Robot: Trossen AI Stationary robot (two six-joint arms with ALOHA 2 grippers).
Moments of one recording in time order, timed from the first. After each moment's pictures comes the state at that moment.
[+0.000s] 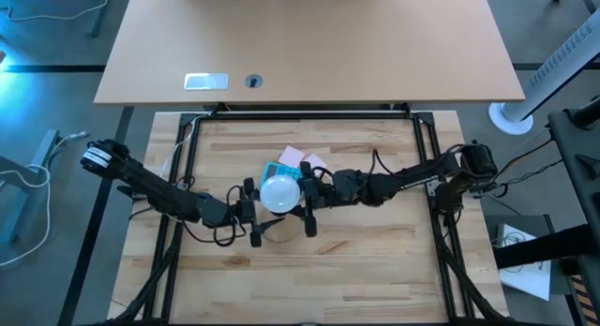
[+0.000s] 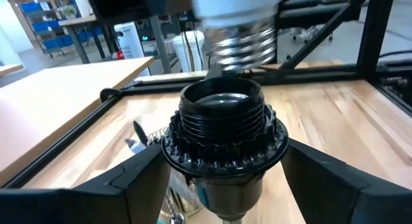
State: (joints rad) left arm -0.41 1.29 0.47 0.70 -0.59 0.04; right arm 0.16 1.67 1.12 0.54 0.05 0.02
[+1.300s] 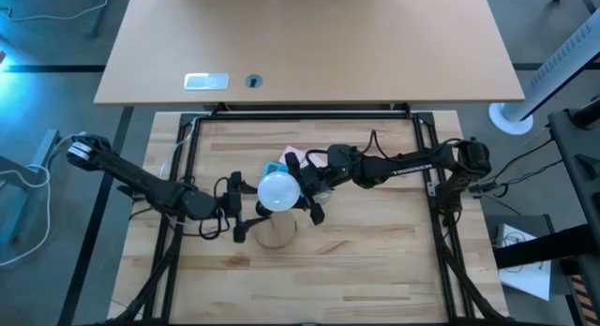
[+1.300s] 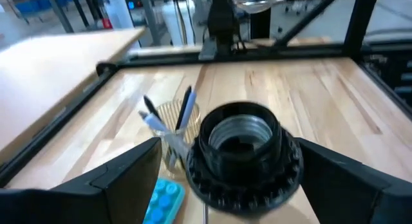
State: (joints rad) left arm -0.41 1.00 0.52 0.19 -0.55 -0.07; right arm 0.02 1.70 1.24 0.53 -0.43 -0.04
